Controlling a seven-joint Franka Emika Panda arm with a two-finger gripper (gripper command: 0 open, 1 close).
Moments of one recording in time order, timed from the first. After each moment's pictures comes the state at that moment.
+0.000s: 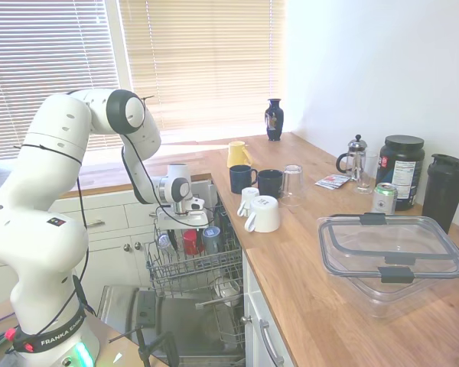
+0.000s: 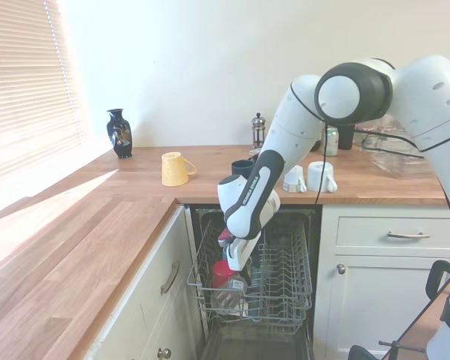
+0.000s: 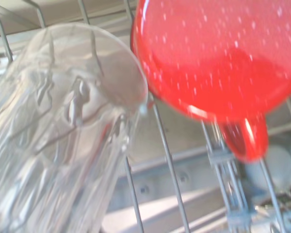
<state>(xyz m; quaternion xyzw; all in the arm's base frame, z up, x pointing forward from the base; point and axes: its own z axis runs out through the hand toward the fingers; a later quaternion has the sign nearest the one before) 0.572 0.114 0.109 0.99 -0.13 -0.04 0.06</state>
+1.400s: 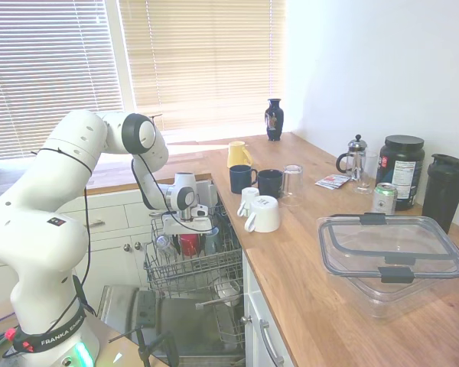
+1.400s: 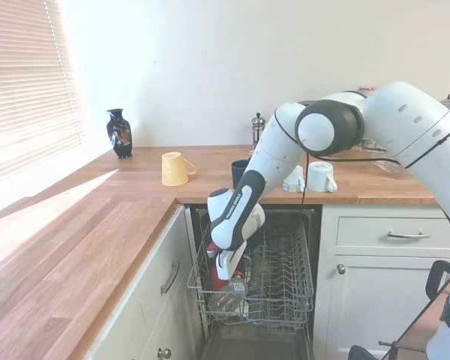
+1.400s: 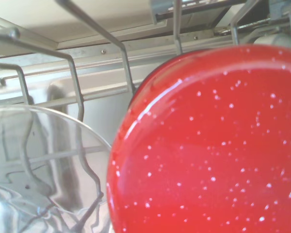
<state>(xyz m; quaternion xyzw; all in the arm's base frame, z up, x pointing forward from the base) 0.612 0.129 0.061 0.99 -0.09 -0.05 0.04</state>
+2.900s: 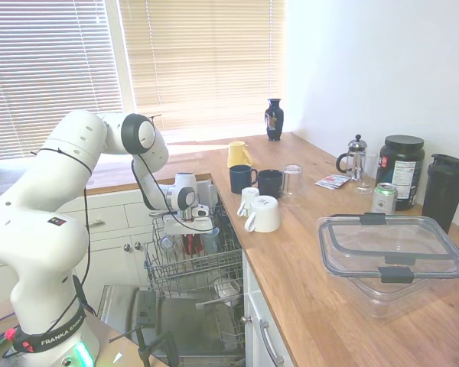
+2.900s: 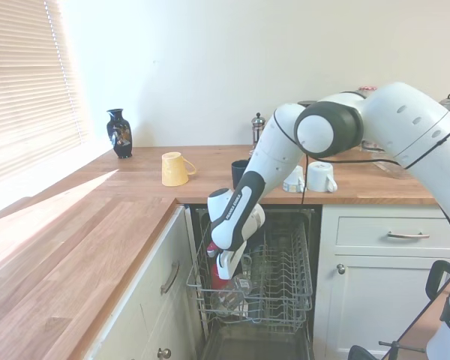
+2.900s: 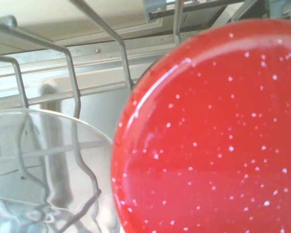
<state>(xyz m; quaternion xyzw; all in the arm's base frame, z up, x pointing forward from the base) 0.615 0.126 0.060 0.99 -0.09 -0.04 0.05</state>
